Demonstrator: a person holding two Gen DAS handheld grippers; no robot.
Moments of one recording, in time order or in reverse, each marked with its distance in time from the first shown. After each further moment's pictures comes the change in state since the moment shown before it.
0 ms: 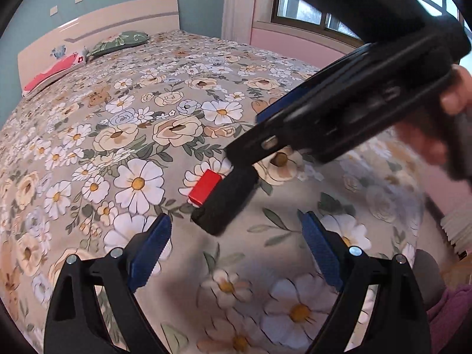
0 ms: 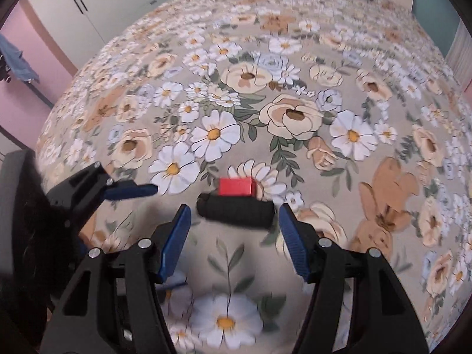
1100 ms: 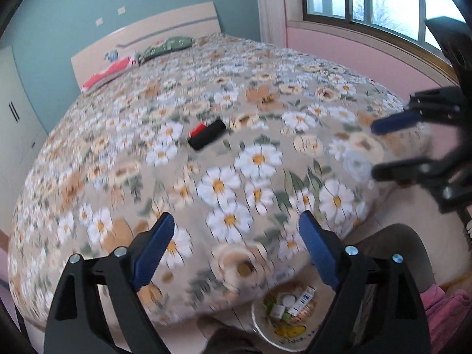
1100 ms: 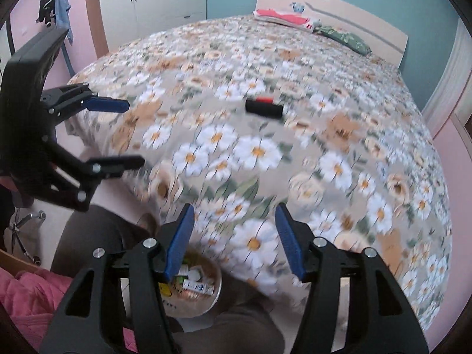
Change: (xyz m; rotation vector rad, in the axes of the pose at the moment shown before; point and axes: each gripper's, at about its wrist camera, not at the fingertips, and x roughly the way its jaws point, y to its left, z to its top) left arm -0.158 -0.169 -0.083 -0.029 0.021 0.321; right arm -0.170 0.070 -0.285 -0.224 -0.254 -0.135
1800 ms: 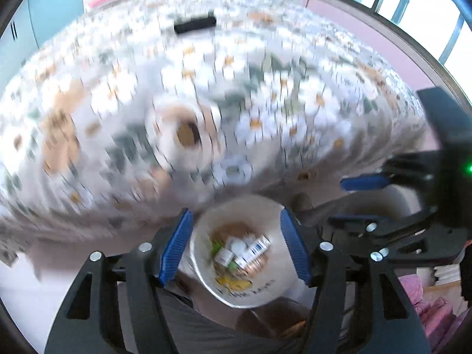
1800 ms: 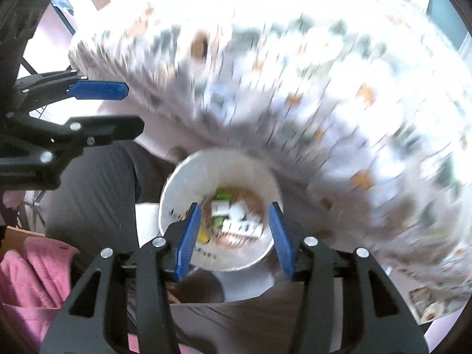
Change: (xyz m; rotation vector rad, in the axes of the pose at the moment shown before) left arm 0.030 -0.041 -0.125 -0.245 0.218 -0.113; right arm 0.089 0.064 -0.129 0.051 0.244 0.139
